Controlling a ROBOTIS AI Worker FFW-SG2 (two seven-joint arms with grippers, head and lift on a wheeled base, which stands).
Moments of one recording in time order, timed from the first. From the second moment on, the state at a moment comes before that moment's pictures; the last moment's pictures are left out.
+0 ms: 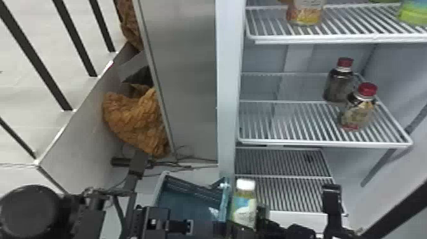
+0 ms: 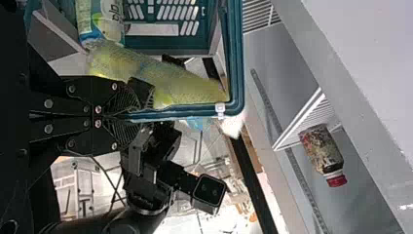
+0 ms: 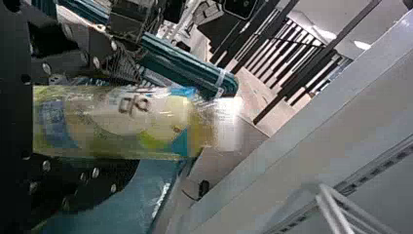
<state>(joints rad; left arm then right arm) 0.10 0.29 0.10 -2.00 1.04 1.57 -0.47 0.38 -0.18 0.06 -2.05 -0.51 0.88 0.68</state>
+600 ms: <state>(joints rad) 0.09 0.29 0.10 -2.00 1.04 1.57 -0.47 0.38 -0.18 0.06 -2.05 -0.50 0.89 0.68</state>
